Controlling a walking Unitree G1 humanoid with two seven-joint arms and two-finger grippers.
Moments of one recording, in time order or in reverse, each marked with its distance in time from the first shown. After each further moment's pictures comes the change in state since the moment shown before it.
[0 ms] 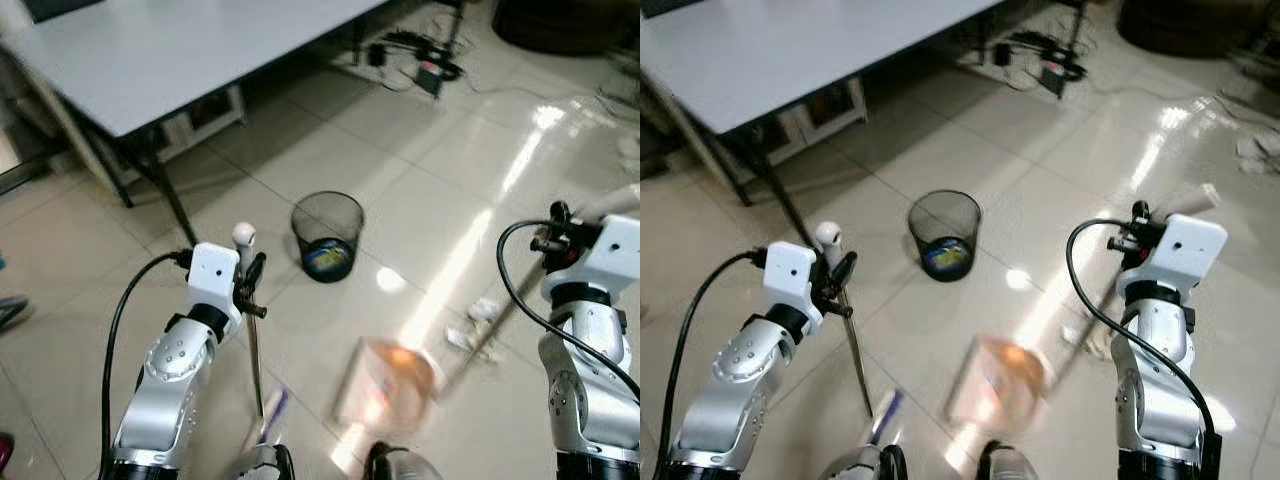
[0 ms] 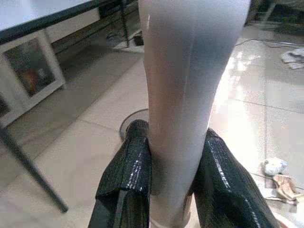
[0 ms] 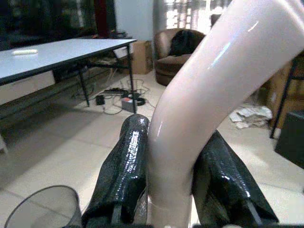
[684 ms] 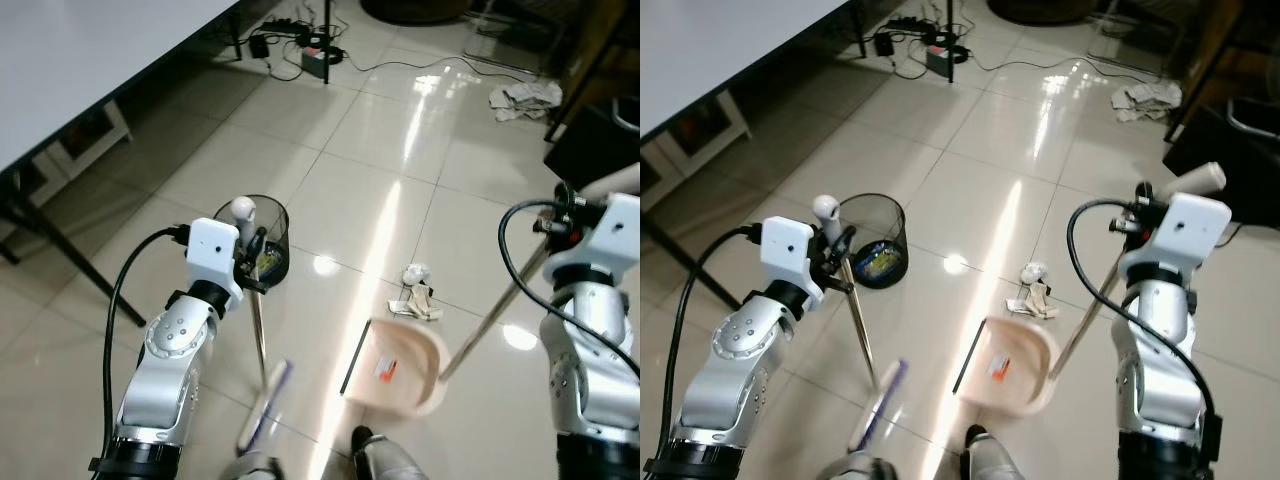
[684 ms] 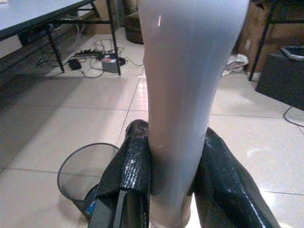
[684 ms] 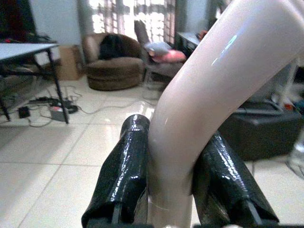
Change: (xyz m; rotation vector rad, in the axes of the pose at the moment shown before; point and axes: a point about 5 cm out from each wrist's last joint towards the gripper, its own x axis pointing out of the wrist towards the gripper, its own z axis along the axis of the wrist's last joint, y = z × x) left arm 0.012 0.003 0.019 0.013 -0.058 0.007; right arm 0.007 0.004 0.004 0.000 0.003 -0.022
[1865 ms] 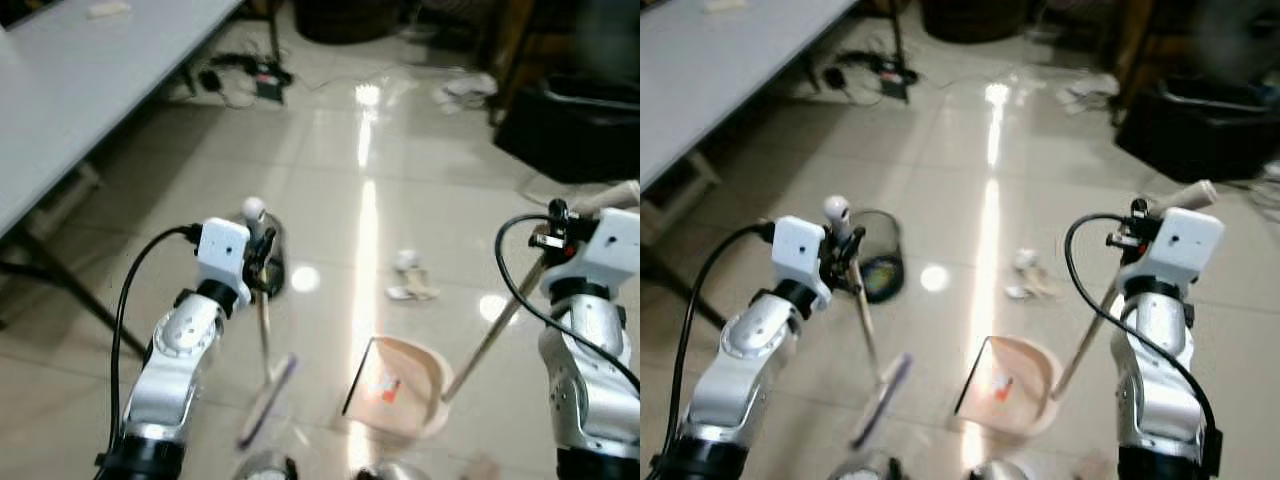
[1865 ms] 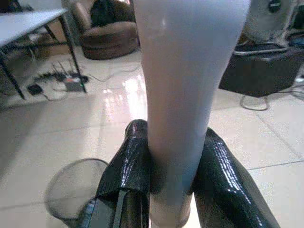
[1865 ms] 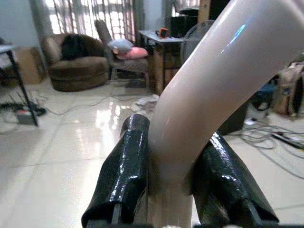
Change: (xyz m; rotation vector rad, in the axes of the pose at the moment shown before) left arm 0.004 -0.008 0.000 0.023 -0.008 -0.030; right arm -0.007 0.000 -0.005 -0.021 0.042 0.026
